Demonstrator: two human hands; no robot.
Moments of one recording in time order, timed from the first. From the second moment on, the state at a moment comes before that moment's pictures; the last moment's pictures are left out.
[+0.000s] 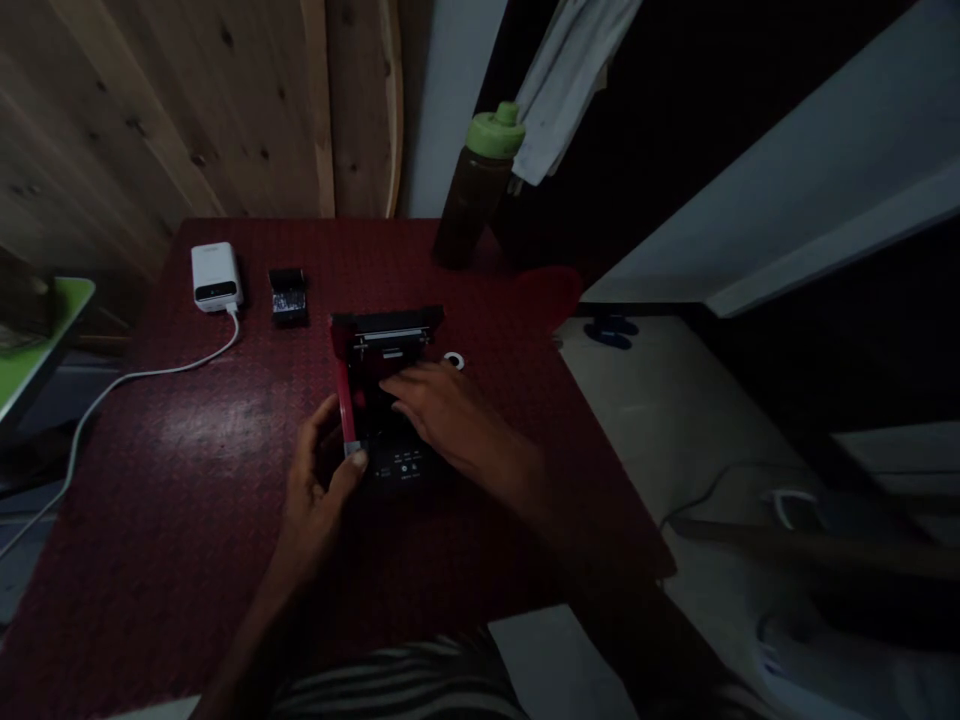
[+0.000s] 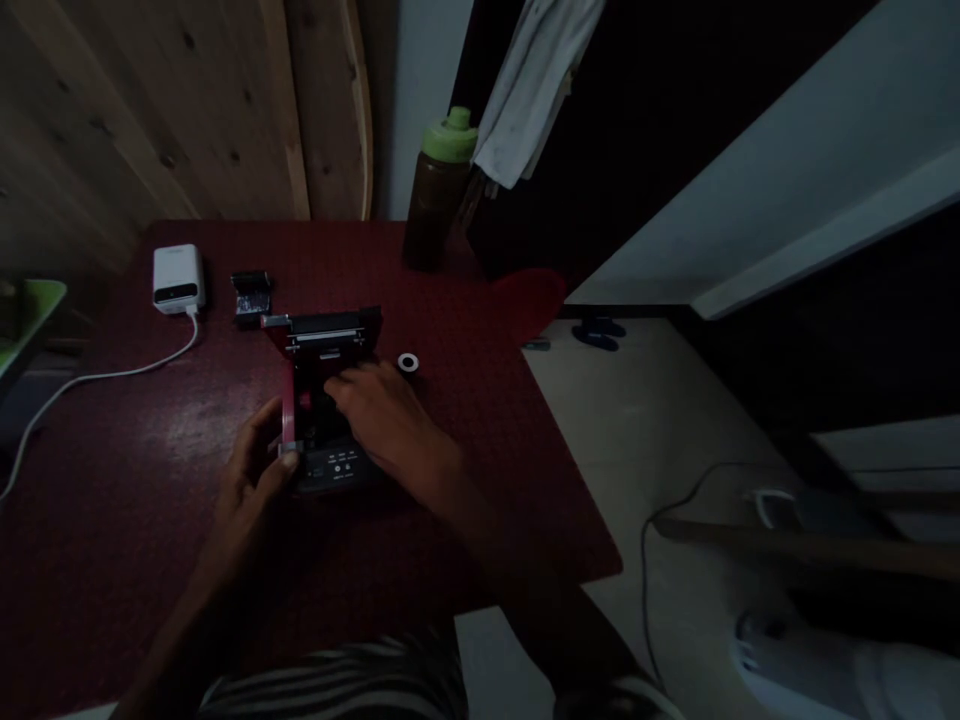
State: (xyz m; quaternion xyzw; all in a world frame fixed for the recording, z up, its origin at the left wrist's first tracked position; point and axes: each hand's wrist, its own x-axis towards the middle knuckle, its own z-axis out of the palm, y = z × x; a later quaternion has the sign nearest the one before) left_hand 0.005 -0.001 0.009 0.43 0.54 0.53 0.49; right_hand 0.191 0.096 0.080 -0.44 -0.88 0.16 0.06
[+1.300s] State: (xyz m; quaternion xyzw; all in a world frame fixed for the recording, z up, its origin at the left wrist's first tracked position) left_hand 0.007 -0.001 0.015 0.42 0.58 0.51 0.48; right_hand 0.309 0.012 -0.013 -0.54 -0.67 0.40 0.31
